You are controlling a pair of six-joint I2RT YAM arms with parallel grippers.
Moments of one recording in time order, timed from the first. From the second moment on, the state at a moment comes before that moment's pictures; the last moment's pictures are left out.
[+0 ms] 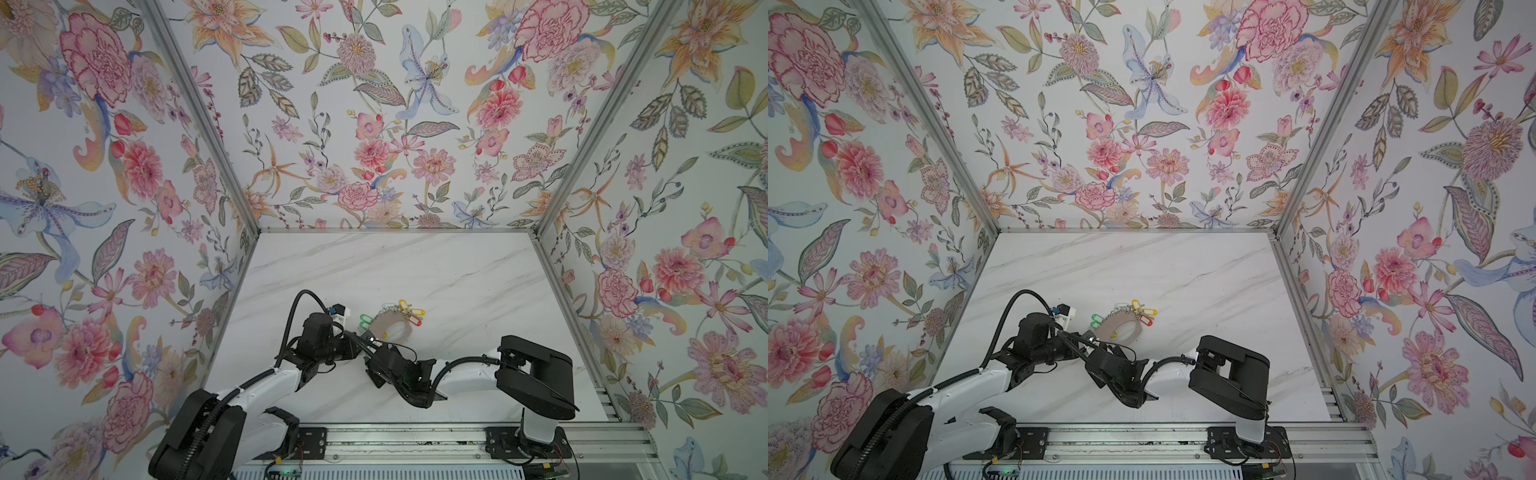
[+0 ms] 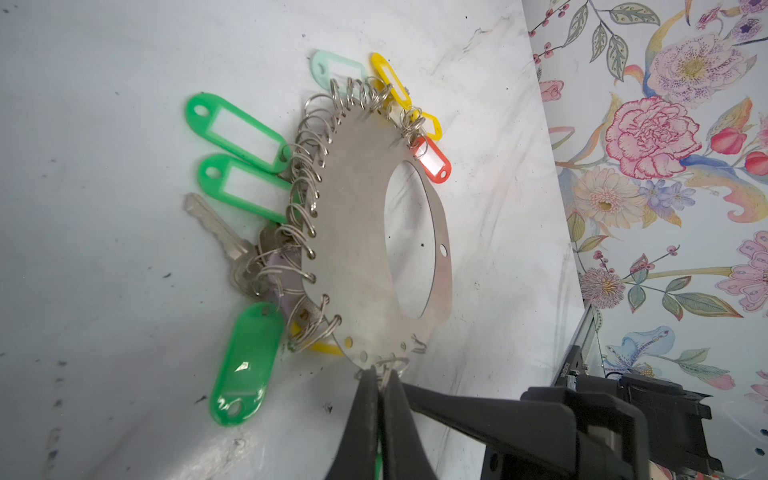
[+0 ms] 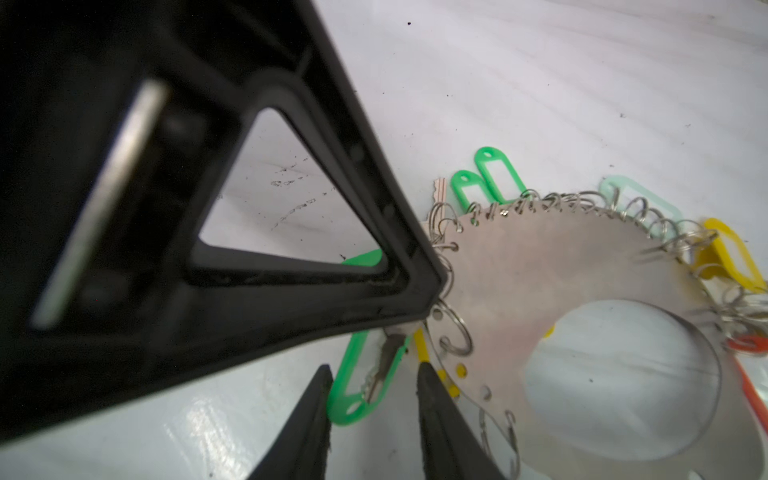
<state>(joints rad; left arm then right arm) -0.44 1.16 0.34 0.13 0.49 -0.63 1.27 1.83 0.87 0.27 0.41 0.27</state>
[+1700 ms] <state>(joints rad) -0.43 1.16 0.34 0.14 0.46 -0.63 1.23 1.89 0.93 0.30 0.41 0.27</state>
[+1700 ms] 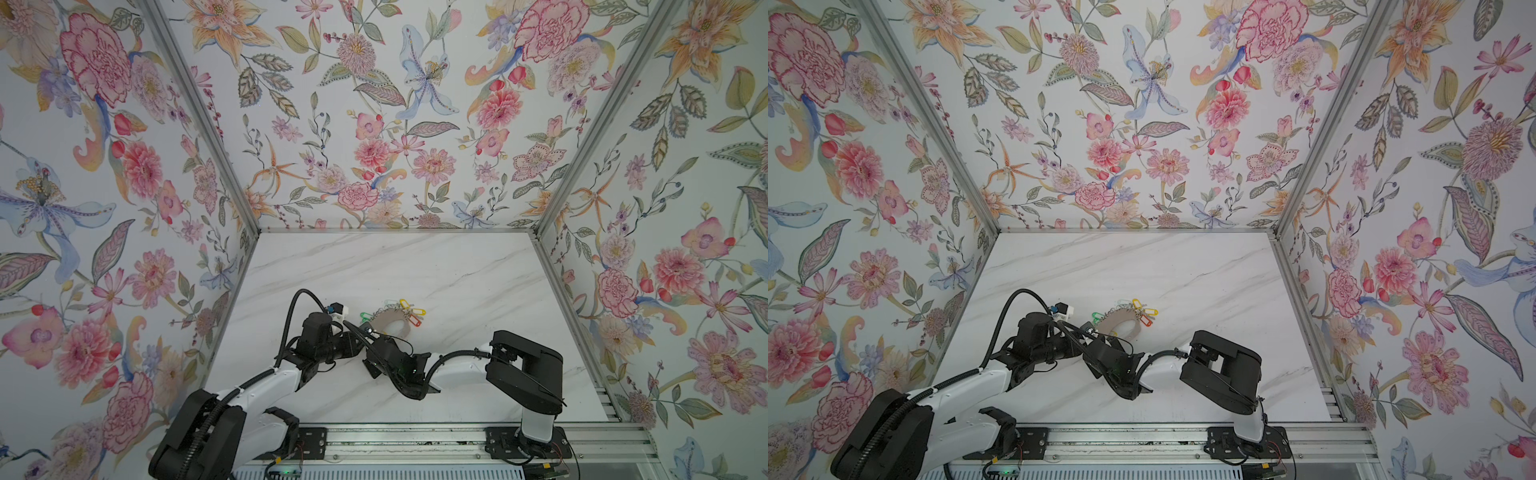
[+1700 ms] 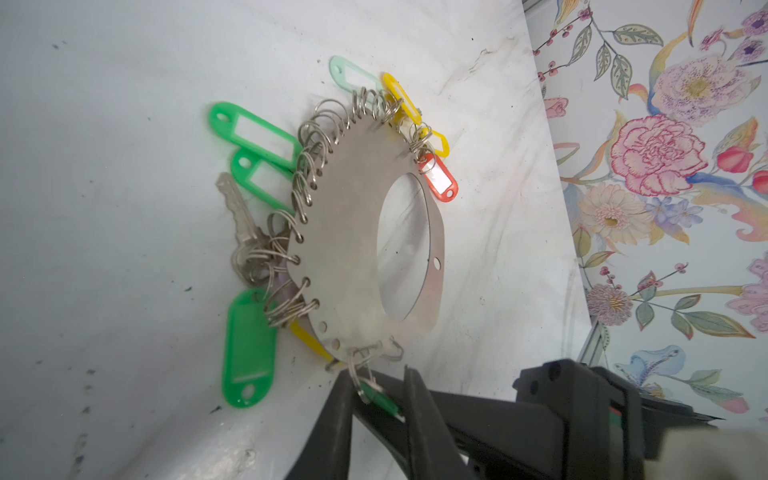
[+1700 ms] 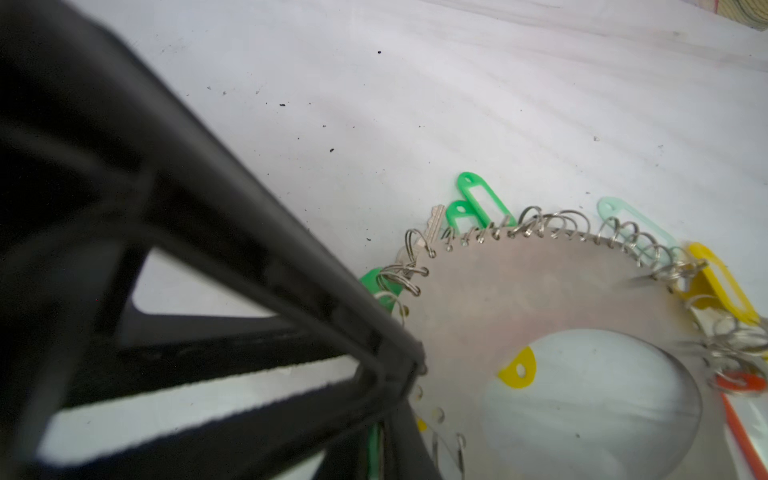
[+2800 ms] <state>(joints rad) -0.37 0.83 0.15 0.19 0.41 -0.50 1.08 1.75 1.05 -0.13 0.01 0.29</state>
